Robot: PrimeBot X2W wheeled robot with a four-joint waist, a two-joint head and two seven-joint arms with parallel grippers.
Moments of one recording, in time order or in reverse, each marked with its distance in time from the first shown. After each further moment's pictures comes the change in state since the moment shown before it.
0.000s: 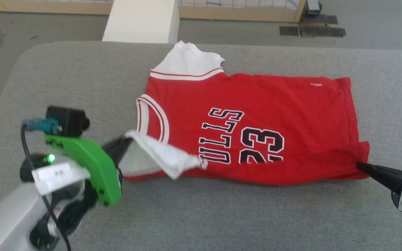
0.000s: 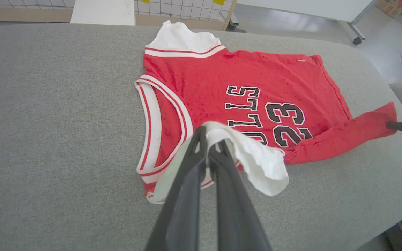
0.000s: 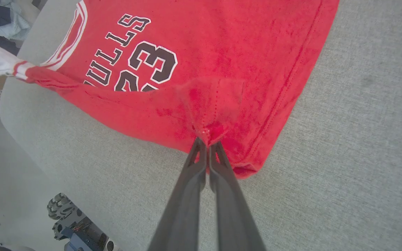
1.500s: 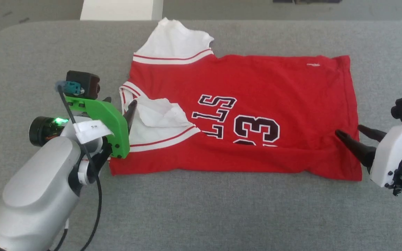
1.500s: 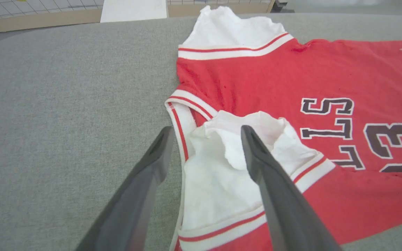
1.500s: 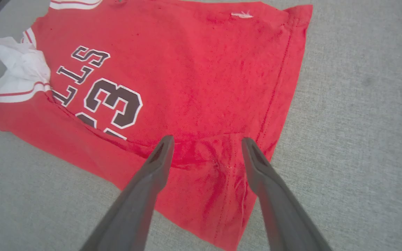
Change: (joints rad) left arm -0.291 -0.207 -0.115 0.566 0.198 -0.091 -0.083; right arm -0.003 0.409 -0.404 0.002 -0.515 0.000 0.216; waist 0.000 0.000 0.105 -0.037
